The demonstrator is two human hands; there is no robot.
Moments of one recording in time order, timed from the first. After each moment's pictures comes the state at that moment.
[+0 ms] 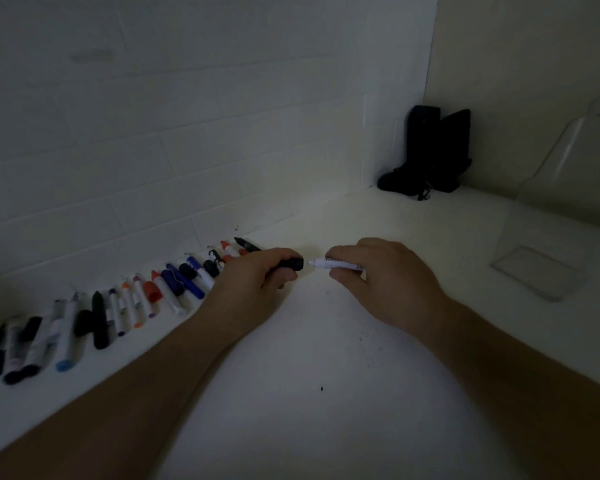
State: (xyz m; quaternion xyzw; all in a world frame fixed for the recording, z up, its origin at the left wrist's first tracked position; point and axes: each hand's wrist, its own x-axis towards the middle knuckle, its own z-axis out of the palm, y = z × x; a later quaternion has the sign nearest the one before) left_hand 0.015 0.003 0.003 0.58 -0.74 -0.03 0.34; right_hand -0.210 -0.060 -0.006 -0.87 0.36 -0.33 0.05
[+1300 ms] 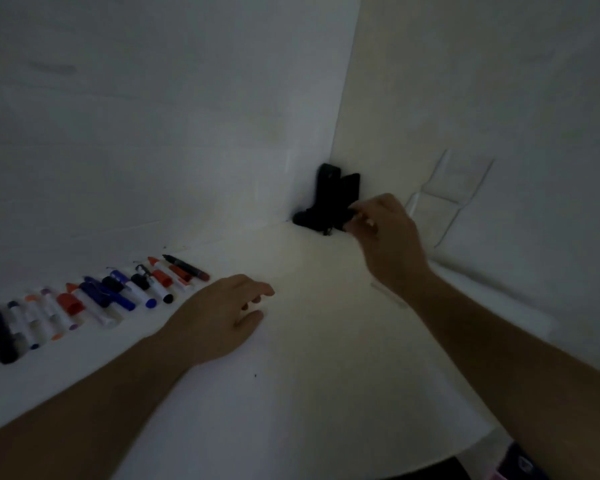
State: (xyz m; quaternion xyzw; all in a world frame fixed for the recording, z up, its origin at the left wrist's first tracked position) left_hand -0.007 0.020 -0.018 0.44 -0.83 -0.02 0.33; right_hand -0.297 -0.038 0.087 -0.76 0.44 -0.46 -0.12
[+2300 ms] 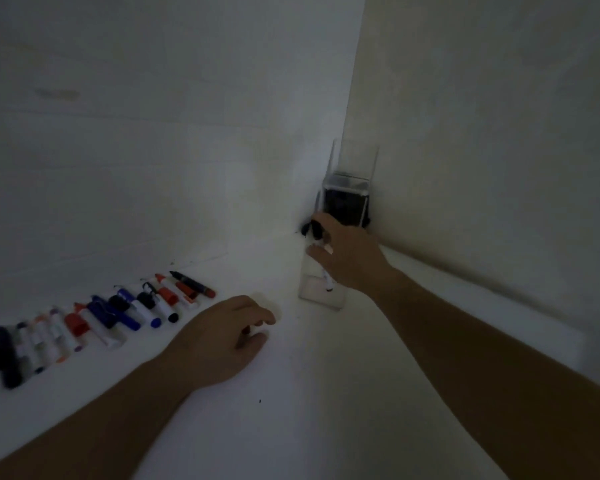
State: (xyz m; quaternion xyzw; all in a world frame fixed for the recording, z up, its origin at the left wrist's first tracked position) left_hand -0.006 0.017 -0.021 0.47 -0.83 -0.03 0.31; right_hand -0.252 -0.091 0.076 -0.81 0.53 -0.26 -0.03
